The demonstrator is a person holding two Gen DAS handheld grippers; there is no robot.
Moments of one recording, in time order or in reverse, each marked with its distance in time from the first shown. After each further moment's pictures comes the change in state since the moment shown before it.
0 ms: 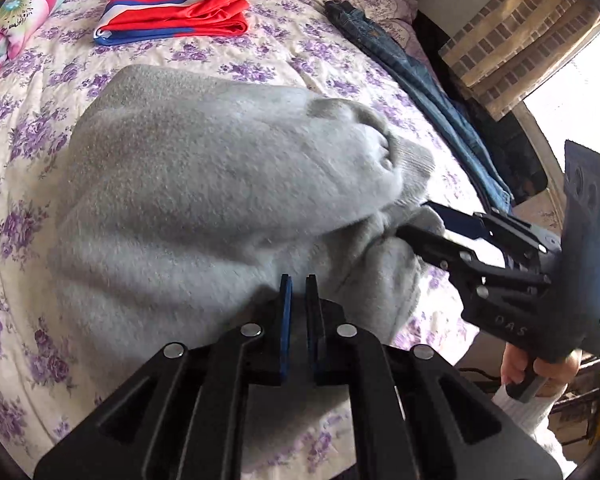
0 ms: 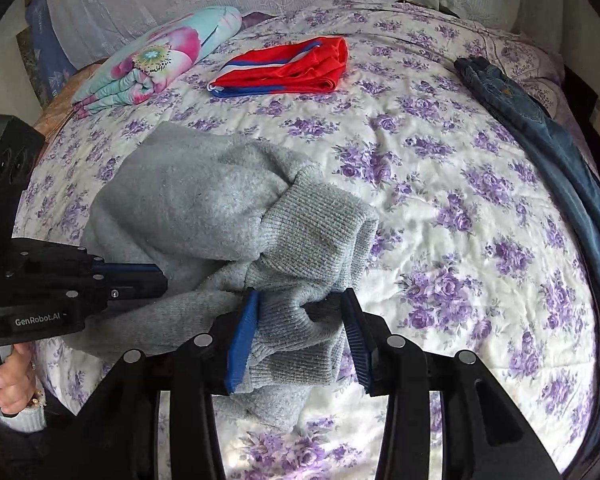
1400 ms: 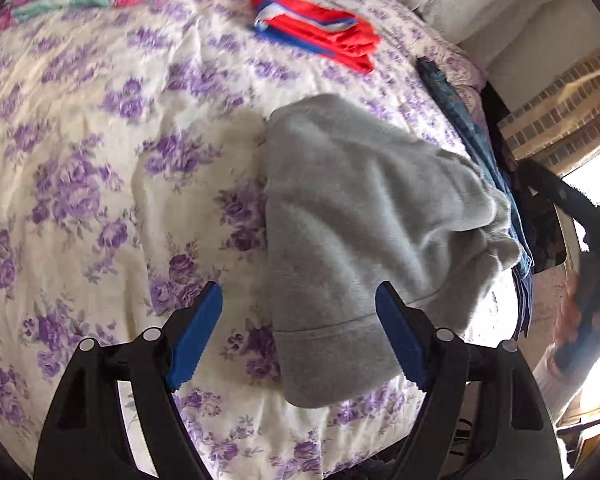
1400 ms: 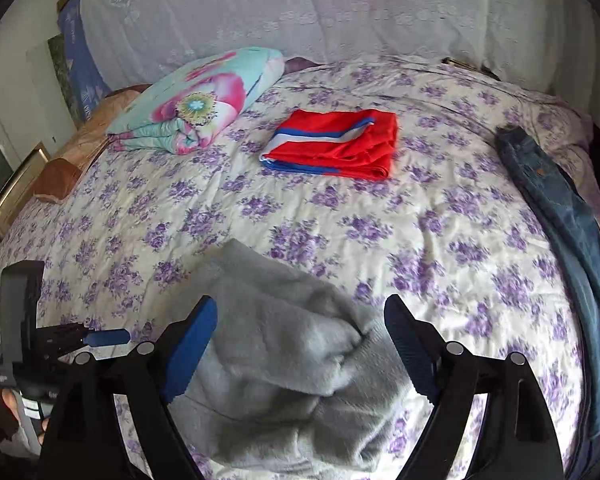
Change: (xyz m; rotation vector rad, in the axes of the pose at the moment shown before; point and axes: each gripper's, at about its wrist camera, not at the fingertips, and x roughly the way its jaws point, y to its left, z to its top) left arm -0.049 0.116 -0.048 -0.298 -0.085 0.105; right arm -0.022 0.027 0.051 0.008 -0.098 0.051
